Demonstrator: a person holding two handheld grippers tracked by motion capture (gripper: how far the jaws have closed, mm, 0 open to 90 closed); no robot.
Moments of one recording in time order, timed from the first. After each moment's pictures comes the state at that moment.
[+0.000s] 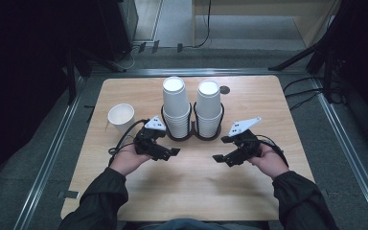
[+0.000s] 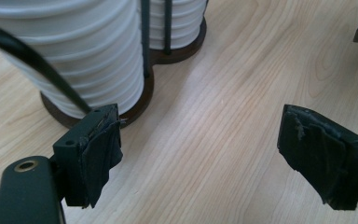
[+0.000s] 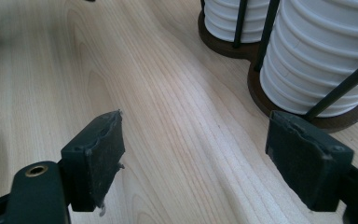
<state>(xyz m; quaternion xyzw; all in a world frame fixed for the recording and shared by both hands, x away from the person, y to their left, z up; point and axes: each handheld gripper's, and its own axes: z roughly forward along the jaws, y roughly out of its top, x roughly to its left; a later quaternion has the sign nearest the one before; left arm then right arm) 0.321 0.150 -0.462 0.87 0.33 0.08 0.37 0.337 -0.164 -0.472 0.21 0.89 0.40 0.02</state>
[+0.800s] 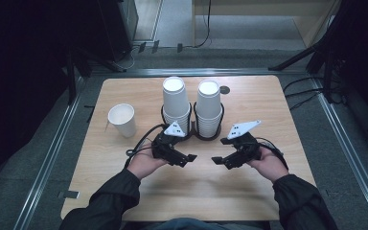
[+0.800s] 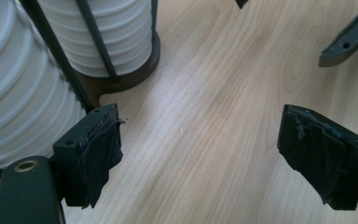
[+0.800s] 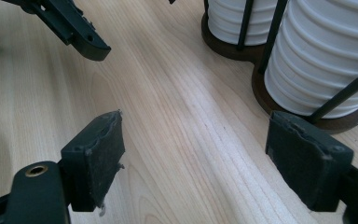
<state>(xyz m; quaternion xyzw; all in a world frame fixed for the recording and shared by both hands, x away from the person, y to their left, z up) 0.317 0.105 -0.469 0.88 0.28 0.07 0.38 0.327 -0.161 -0.471 0.22 0.89 0.40 0.03</state>
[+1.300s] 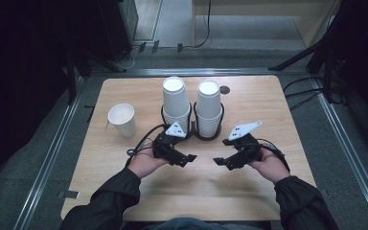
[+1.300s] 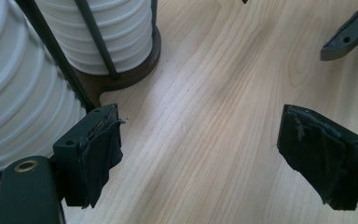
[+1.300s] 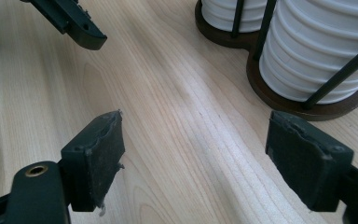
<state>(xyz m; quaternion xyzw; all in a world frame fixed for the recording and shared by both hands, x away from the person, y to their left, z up) 0.319 0.104 -0.472 0.89 0.27 0.07 0.37 0.327 -0.165 -0.476 0.22 0.89 0.39 0.03</state>
